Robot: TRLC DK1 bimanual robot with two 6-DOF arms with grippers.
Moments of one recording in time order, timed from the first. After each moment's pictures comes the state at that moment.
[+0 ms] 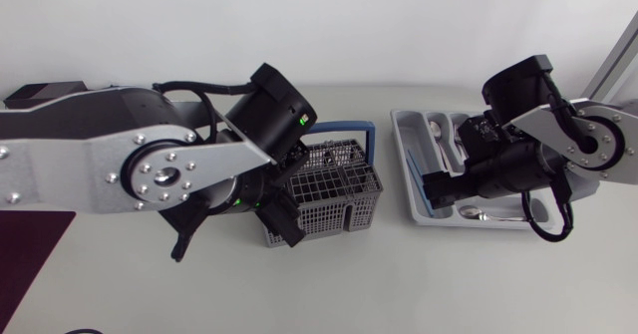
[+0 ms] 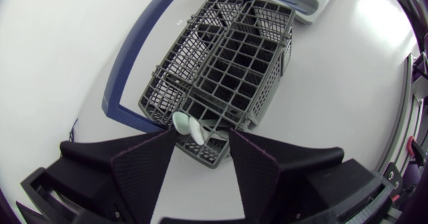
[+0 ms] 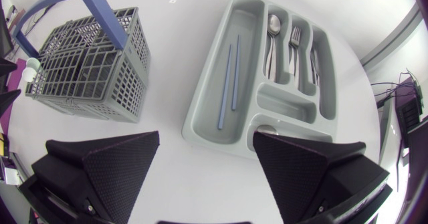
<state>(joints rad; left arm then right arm) -0.86 1.52 1.09 -0.62 -0.41 0.13 0.28 1.31 0.86 -0.57 0.09 0.02</state>
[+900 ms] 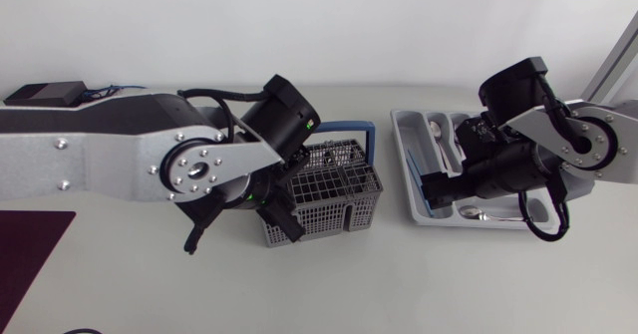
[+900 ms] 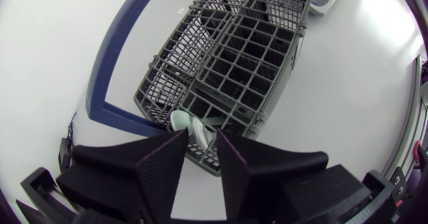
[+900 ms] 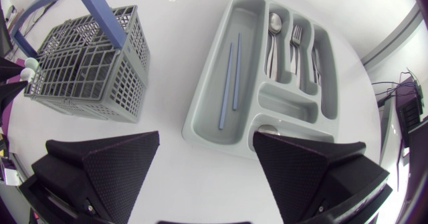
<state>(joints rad) -0.82 1.59 1.11 -0.61 -0.41 0.13 0.28 1.33 0.86 -0.56 0.09 0.03</state>
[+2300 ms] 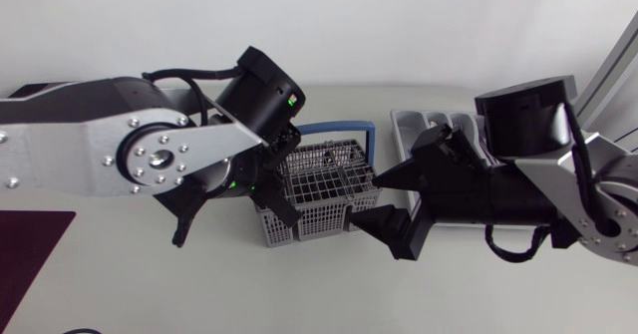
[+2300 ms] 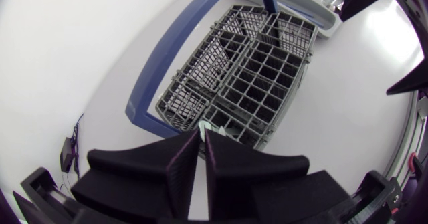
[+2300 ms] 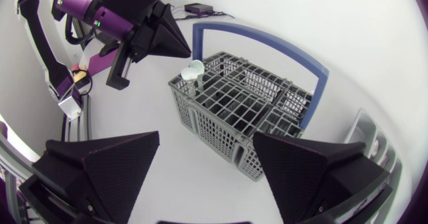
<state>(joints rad) -0.81 1.51 1.11 -0.59 -0.43 0.13 0.52 1.14 0.68 -0.21 -0.41 -0.23</state>
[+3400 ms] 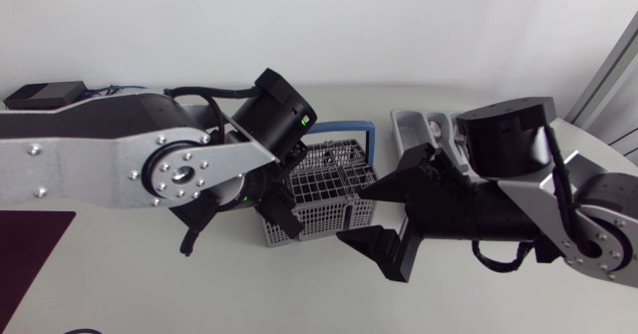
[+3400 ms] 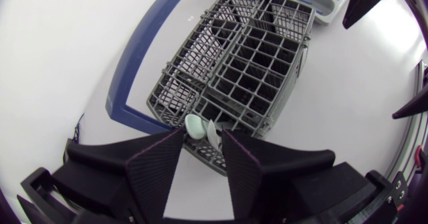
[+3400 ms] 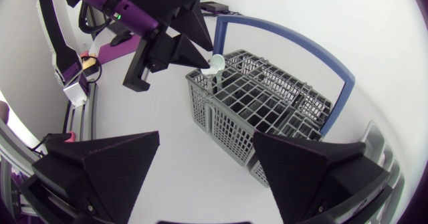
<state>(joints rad) -0.84 1.55 1.09 -0.58 -0.46 0.13 0.58 1.16 0.63 -0.14 -0.41 -0.27</state>
